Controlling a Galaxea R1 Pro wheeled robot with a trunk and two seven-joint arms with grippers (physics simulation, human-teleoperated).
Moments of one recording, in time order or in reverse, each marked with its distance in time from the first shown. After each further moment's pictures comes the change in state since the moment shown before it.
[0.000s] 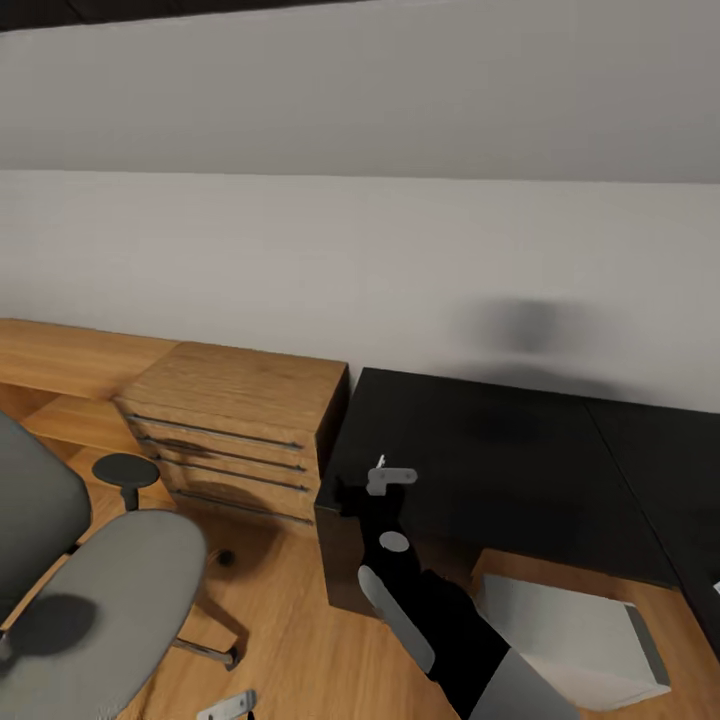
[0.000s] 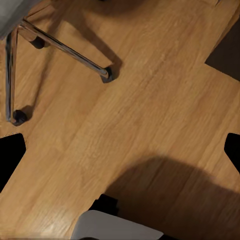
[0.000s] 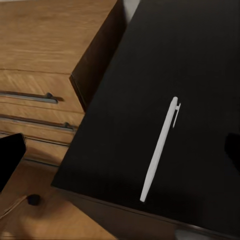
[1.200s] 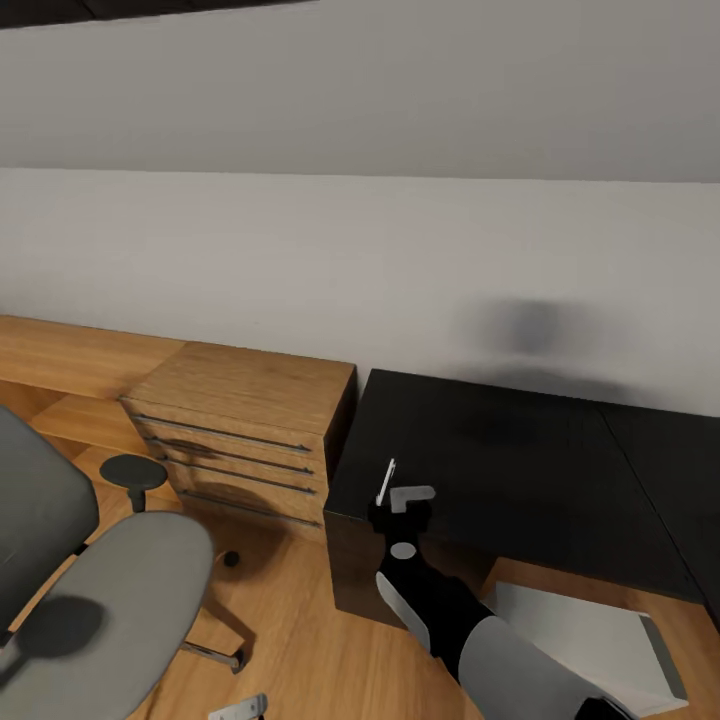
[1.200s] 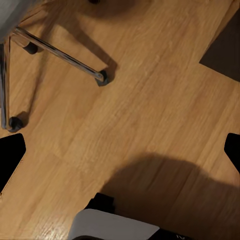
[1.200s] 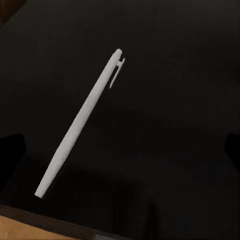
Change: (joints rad) left arm 0.000 0.000 -0.058 0.000 0.000 -0.001 0.004; right arm -0.120 0.020 -0.015 0.506 0.092 -0.177 0.011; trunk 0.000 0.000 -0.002
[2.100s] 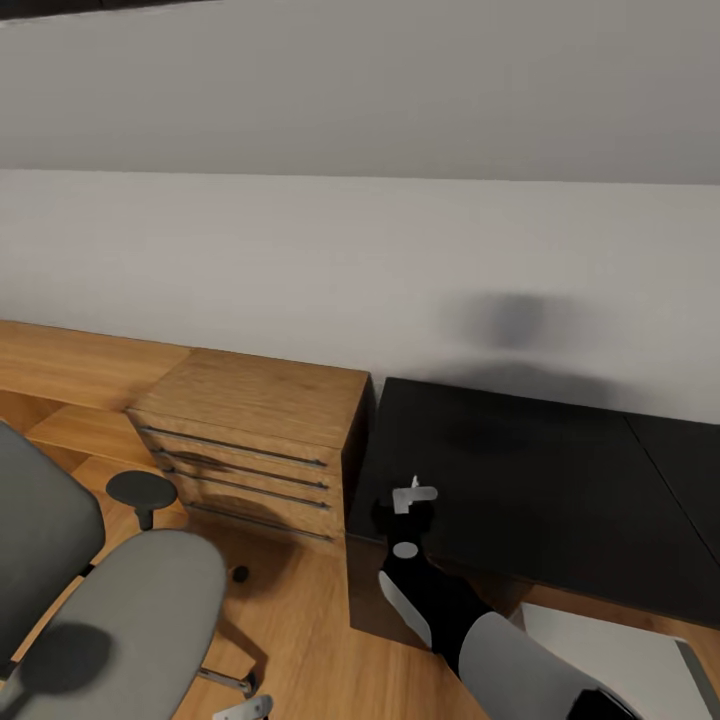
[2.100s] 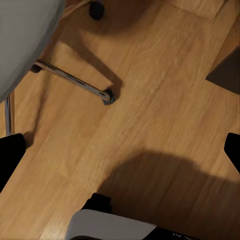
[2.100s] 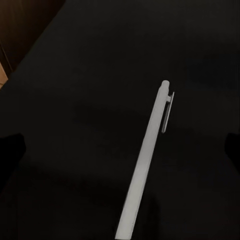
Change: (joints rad) left arm 0.000 -0.001 -0.021 -0.002 0.000 0.000 -0.003; right arm -0.015 0.000 0.000 0.045 -0.004 -0.009 0.005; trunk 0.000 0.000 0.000
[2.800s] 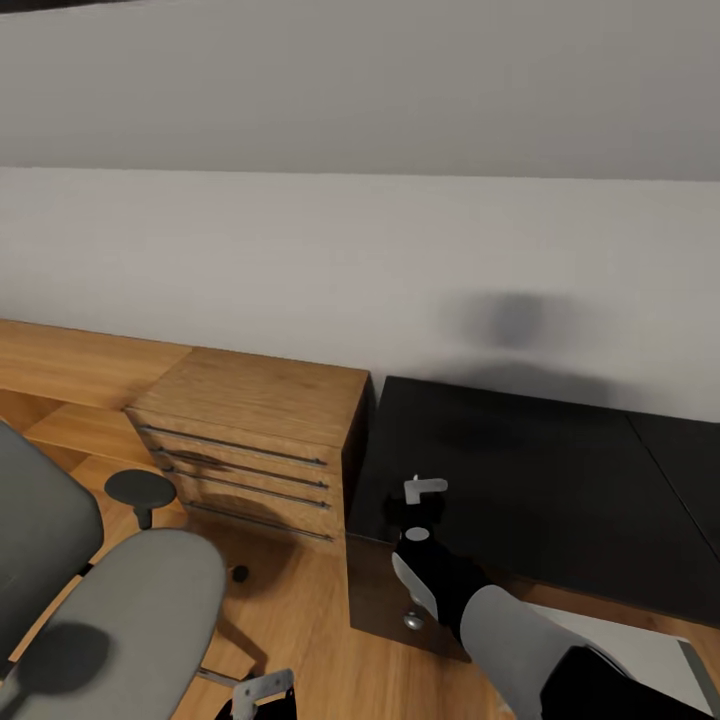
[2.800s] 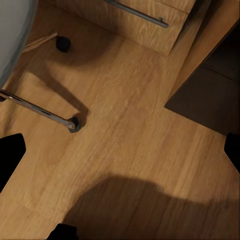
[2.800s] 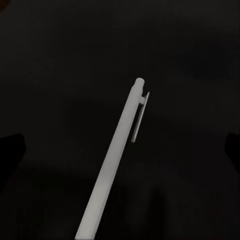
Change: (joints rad) left arm 0.024 0.005 -0.070 -0.173 0.005 0.001 0.005; right arm -0.092 0.000 -0.049 0.167 -0.005 -0.025 0.069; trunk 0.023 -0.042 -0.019
